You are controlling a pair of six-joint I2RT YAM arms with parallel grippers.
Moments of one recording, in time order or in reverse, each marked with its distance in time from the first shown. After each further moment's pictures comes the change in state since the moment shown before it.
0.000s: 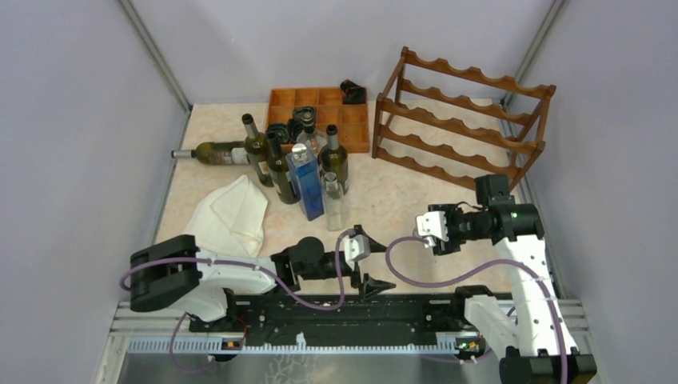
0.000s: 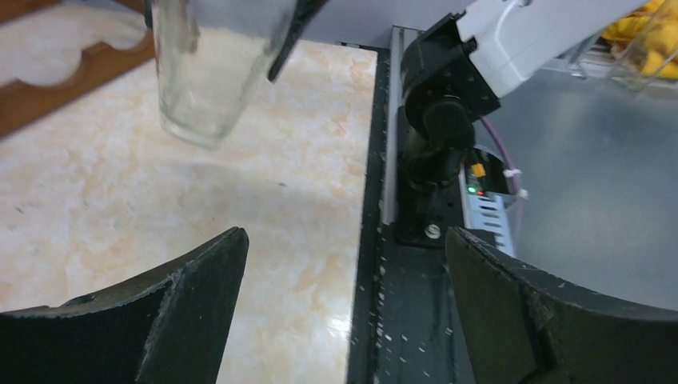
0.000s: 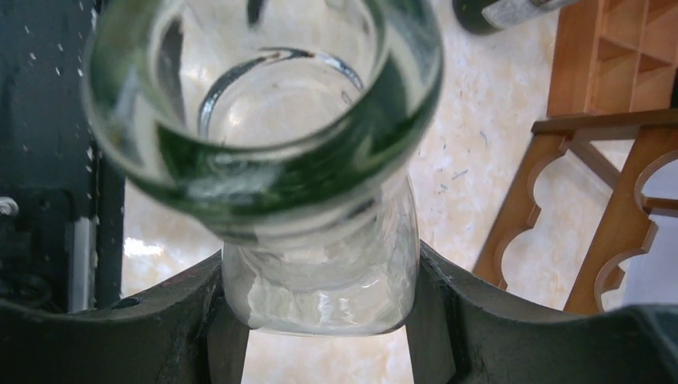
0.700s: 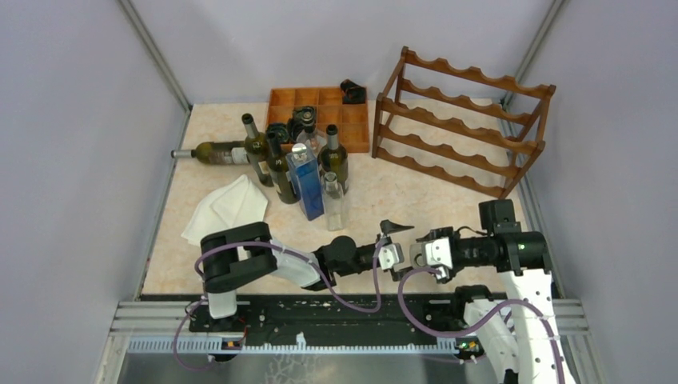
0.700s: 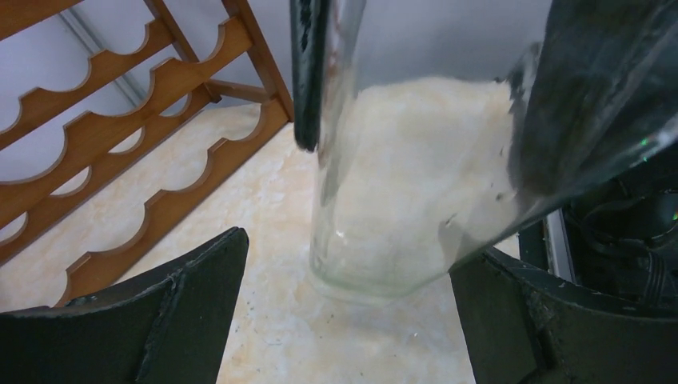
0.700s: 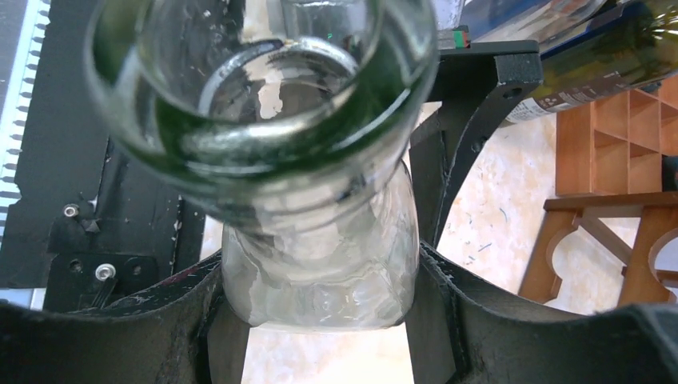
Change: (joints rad) left arm 0.000 0.470 0.243 0.351 -0.137 0.406; right arm 0.000 -0.209 -0.069 -0.164 -0.228 -0.025
